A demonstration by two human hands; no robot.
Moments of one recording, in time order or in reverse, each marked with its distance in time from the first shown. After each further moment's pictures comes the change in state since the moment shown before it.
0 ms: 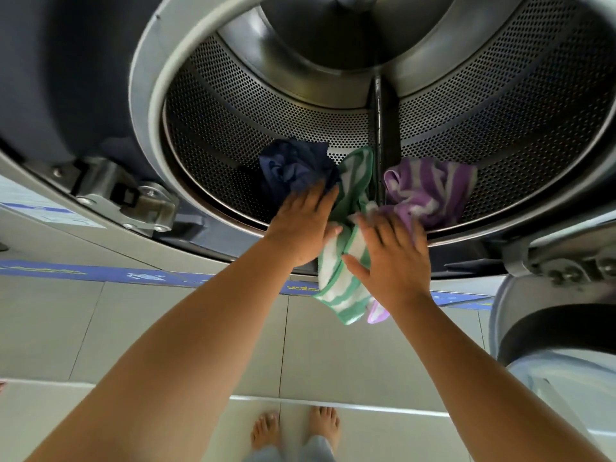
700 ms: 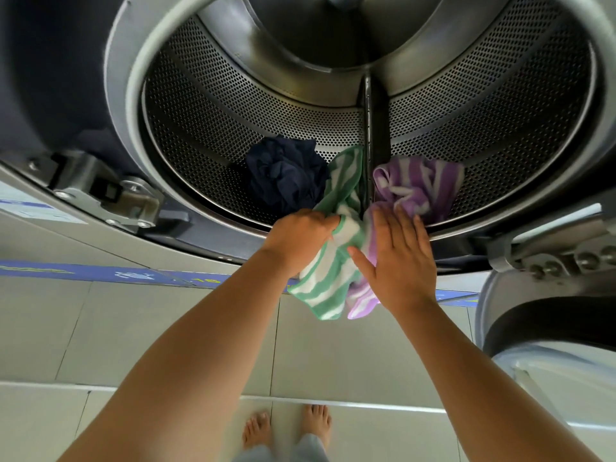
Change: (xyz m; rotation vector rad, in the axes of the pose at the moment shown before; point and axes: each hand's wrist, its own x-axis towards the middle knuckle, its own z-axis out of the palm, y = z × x) left_hand -0.011 0.016 0.012 -0.008 0.200 0.166; right_hand -0.011 0.014 -0.008 0.053 0.167 0.085
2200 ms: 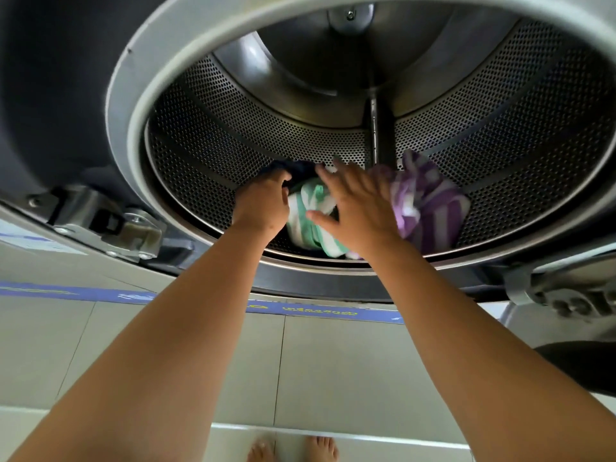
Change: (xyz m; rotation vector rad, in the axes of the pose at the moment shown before) left_hand 0.046 -0.078 -0.030 -0.193 0.183 -0.480; right_hand 0.126 -0.043 -0.001 0.276 -0.241 -0.154
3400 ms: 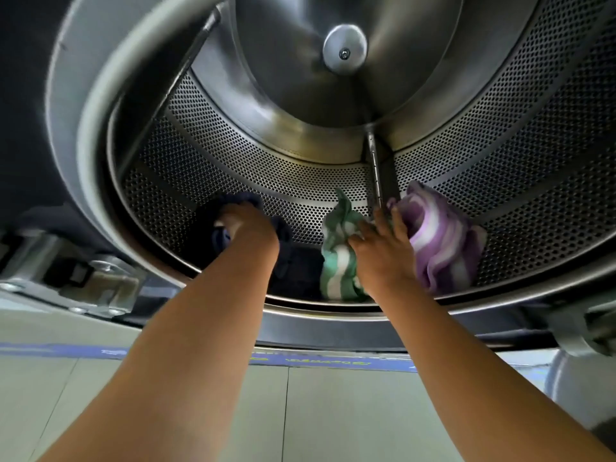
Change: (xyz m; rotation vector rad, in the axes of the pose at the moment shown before) left_hand 0.045 -0.003 0.008 0.905 -0.511 -0.266; right_hand 0.002 0.023 0.030 -0.309 -0.148 0.070
